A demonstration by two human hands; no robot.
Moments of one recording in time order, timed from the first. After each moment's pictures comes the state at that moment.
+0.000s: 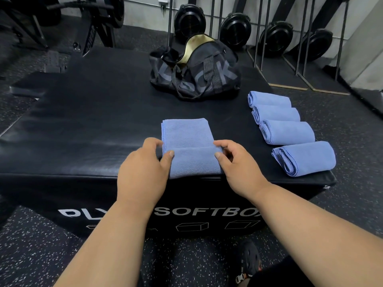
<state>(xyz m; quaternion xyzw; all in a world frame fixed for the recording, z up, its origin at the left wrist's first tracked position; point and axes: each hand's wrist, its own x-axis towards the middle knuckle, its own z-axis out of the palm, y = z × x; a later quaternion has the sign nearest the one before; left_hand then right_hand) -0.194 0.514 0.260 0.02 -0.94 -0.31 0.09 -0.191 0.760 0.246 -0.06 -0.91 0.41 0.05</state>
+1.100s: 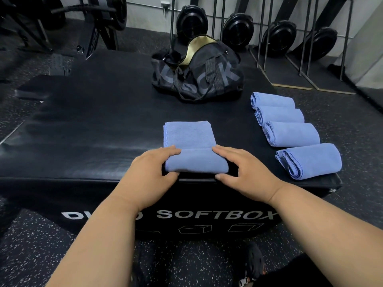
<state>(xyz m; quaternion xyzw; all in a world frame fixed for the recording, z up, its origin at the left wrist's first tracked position) -0.206 0.494 0.258 -0.15 -0.91 -0.37 -0.06 -0.196 0.789 0.250 0.12 -0.96 0.24 -0.01</state>
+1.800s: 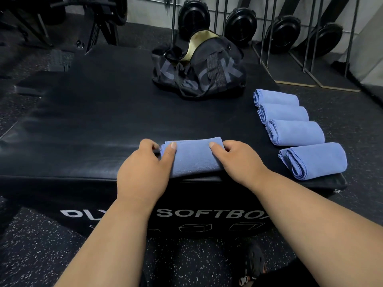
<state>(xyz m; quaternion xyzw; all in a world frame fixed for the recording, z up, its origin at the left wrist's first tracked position) -0.205 0.519 0.265 0.09 -0.94 -0.34 0.04 -0.221 0.748 0.268 -0.09 -0.95 0.31 -0.02</state>
